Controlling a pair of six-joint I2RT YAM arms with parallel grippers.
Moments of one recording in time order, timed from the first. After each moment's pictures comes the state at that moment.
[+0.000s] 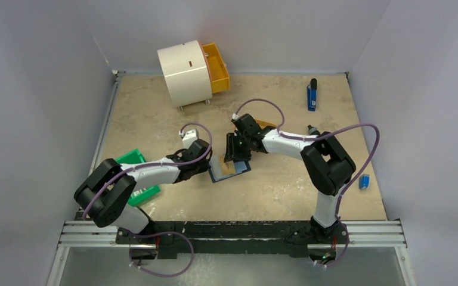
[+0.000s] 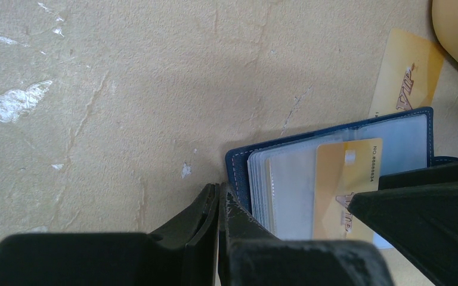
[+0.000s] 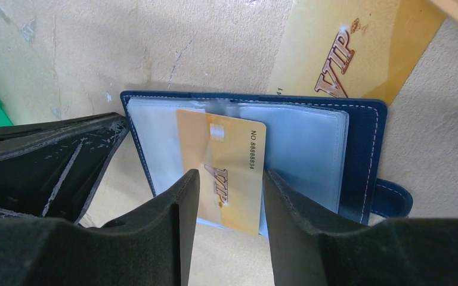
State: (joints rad) left arm -0.72 1.48 0.64 -0.09 -0.37 -0.91; right arm 0.69 1.86 1.15 -0.31 -0.20 0.62
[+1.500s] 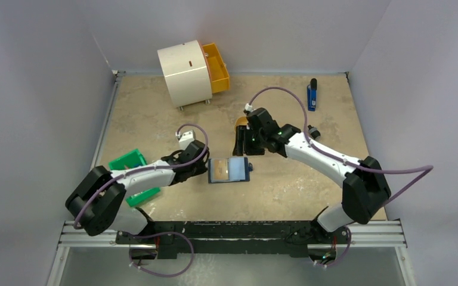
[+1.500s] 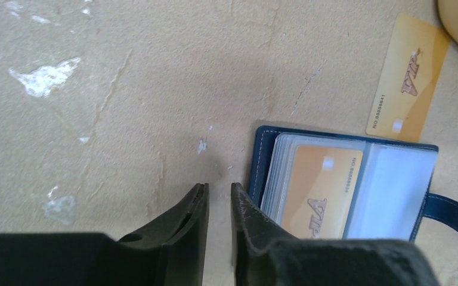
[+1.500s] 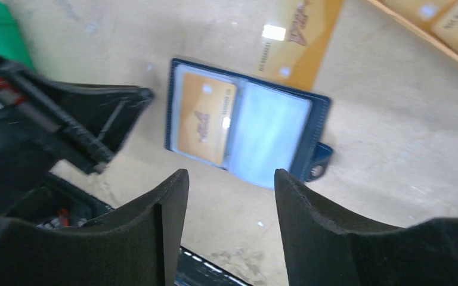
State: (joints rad) left arm -0.72 1.42 0.64 -0.16 -0.37 -0.91; right arm 0.70 1.54 1.13 -0.49 -0.10 0.61
